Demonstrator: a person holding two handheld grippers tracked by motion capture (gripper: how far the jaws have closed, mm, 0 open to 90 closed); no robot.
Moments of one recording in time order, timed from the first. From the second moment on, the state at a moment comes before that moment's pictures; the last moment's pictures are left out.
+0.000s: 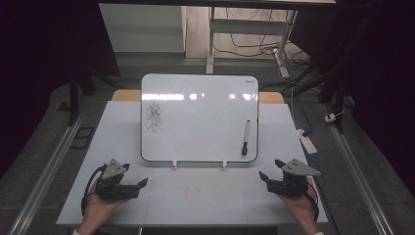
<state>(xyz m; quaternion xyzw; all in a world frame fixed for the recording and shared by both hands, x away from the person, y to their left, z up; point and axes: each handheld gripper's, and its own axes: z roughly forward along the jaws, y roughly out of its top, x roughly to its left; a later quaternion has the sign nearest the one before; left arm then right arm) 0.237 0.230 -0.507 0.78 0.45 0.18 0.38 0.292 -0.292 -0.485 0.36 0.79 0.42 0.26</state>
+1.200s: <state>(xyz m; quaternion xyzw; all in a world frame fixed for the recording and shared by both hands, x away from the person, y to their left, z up) 0.226 0.225 -0.512 0.80 0.41 0.19 0.38 0.400 -0.190 -0.428 0.49 0.74 0.34 0.30</state>
